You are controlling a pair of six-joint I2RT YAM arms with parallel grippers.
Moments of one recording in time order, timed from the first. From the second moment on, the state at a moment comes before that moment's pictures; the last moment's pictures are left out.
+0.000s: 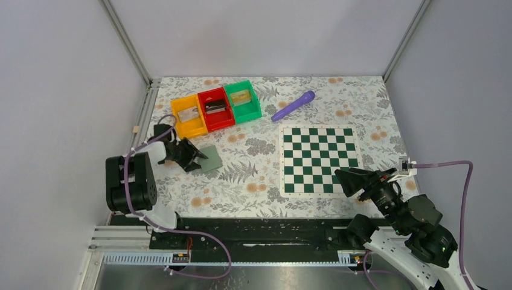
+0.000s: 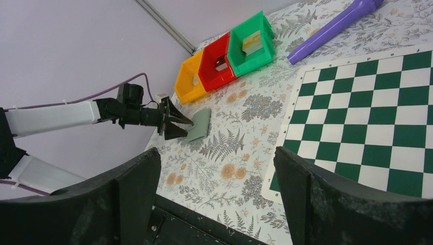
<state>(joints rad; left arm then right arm) 0.22 1.62 0.83 -0.40 0.49 -0.68 0.84 0.06 0.74 -0.70 0.35 0.68</state>
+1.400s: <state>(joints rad) -0.01 1.47 0.72 -0.21 0.15 -0.76 0.84 0.31 0.66 -0.61 0.19 0.77</state>
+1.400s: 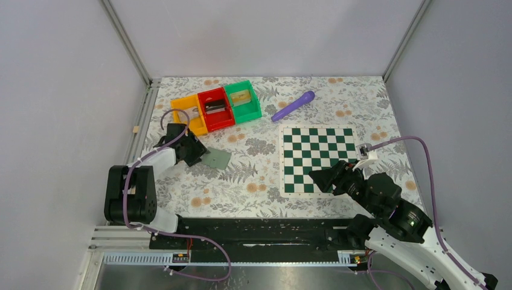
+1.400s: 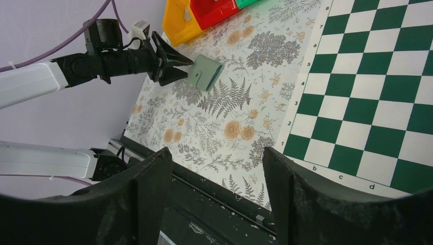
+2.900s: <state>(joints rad) -0.23 1.65 0.93 -0.29 0.17 -0.64 0.84 0.47 0.63 -0.54 0.15 0.82</state>
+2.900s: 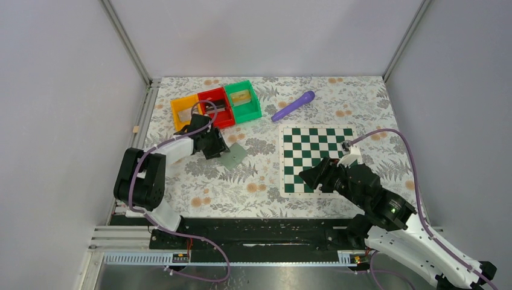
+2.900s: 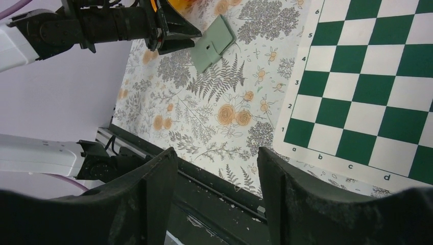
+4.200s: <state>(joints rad) -0.14 1.53 0.58 0.14 0.35 -0.92 0.92 1.96 1.44 -0.41 0.19 0.58</state>
